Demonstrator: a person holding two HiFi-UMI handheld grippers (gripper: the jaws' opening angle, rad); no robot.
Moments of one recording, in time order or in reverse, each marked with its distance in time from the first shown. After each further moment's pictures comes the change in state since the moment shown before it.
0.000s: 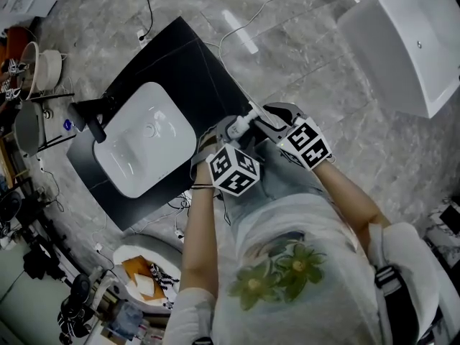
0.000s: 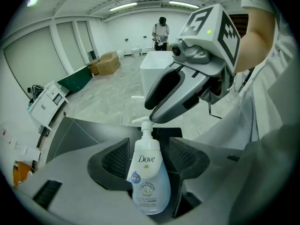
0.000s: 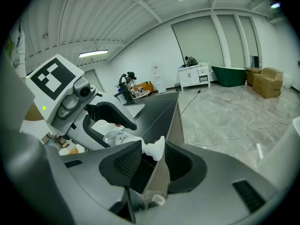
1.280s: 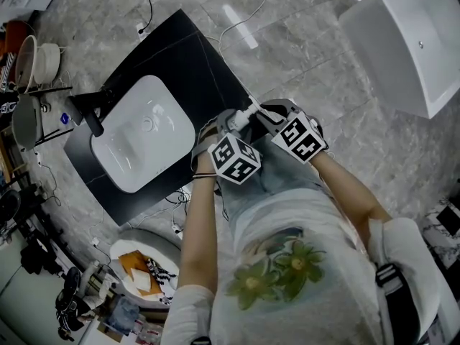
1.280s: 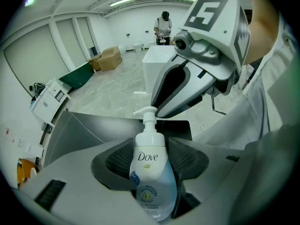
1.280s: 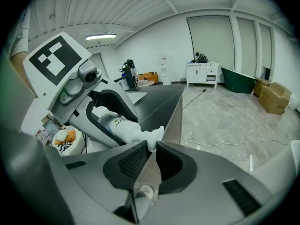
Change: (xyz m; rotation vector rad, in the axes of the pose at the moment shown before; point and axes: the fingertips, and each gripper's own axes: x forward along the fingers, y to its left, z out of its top) left arm 0.024 0.008 -0.020 -0.015 0.058 0.027; right arm 0.024 -0.004 -0.026 -0.144 0.121 -0.012
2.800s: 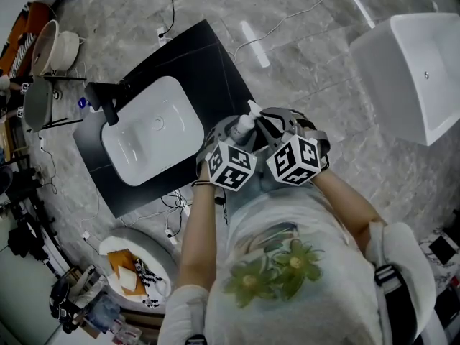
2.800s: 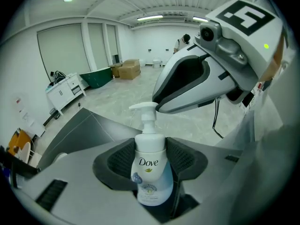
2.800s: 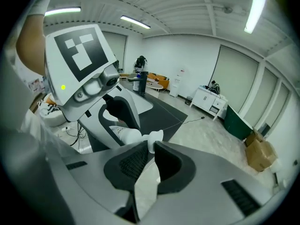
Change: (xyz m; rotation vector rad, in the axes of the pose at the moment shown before) left arm -0.056 0.018 0.019 -0.233 -0.195 0.078; right arm -0.052 0.026 0.083 -0.437 -0.011 -0.156
